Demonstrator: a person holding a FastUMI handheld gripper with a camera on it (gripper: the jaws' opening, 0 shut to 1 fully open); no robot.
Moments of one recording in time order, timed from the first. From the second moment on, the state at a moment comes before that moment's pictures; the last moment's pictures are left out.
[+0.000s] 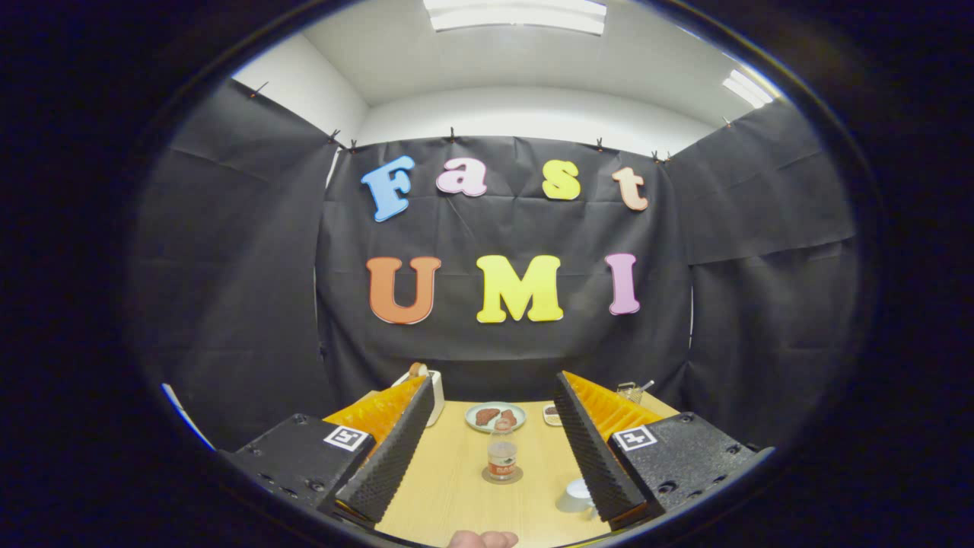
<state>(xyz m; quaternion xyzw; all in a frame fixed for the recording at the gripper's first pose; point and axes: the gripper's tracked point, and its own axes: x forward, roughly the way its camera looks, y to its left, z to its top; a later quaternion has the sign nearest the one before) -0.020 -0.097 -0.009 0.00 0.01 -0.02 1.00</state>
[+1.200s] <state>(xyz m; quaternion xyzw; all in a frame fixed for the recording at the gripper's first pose) -0.071 -0.077 0.001 0.01 0.00 0.00 1.00</state>
